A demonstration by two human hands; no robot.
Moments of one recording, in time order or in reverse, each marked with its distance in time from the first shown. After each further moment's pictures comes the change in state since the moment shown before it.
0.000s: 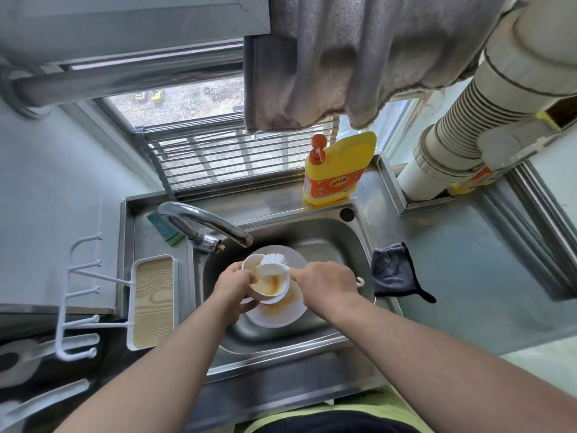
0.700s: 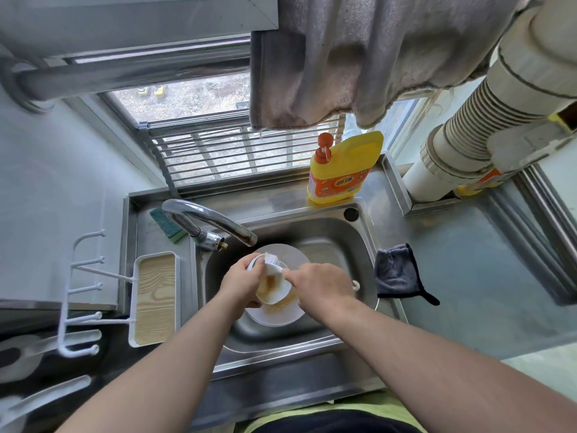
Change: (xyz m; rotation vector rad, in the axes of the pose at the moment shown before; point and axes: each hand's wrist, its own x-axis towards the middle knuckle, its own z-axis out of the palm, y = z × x) left_hand 0.004 0.002 0.005 0.267 0.022 0.183; right_hand 0.003 -0.012 0.004 0.076 0.023 -0.043
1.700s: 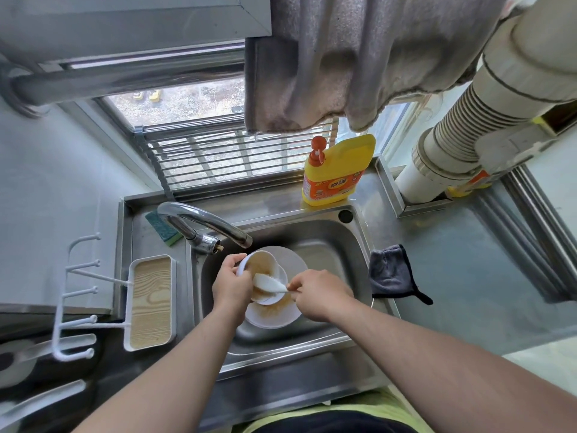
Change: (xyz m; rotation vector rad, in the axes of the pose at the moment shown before) left_hand -0.005 -0.014 0.005 -0.144 0.230 0.103; right_hand -0.004 0.009 0.001 0.364 -0.192 0.223
